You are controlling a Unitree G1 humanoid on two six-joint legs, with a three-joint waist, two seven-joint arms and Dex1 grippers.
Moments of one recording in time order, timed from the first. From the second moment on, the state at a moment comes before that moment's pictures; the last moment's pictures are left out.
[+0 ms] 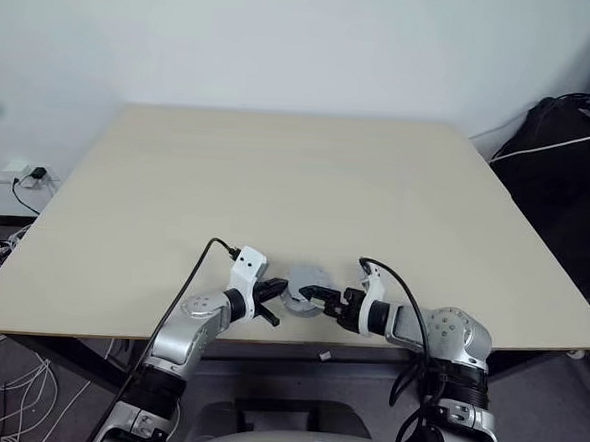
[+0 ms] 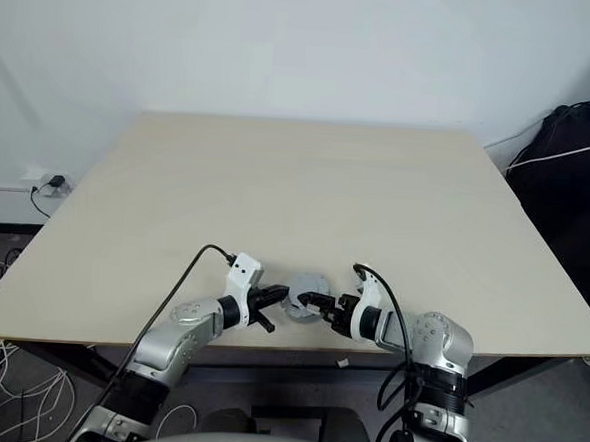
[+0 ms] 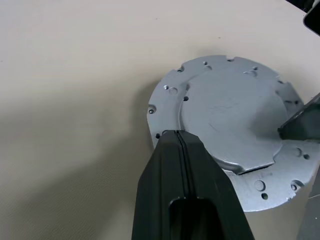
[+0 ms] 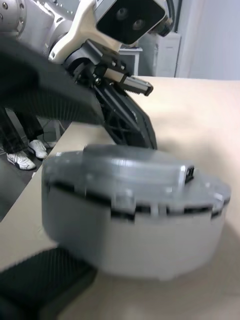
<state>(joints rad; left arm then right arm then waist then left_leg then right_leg) -0.11 0.14 -0.22 0.08 -0.20 0.50 -0.56 -0.23 -0.07 -0.32 0.06 0.64 1.43 0.44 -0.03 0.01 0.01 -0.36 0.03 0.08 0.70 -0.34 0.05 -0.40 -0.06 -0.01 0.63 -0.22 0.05</state>
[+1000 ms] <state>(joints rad) -0.06 0.12 -0.19 0.03 -0.21 0.51 -0.54 -0.23 -0.06 -0.34 0.03 0.68 1.42 0.42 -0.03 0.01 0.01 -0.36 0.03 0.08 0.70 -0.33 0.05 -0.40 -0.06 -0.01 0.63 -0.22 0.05</state>
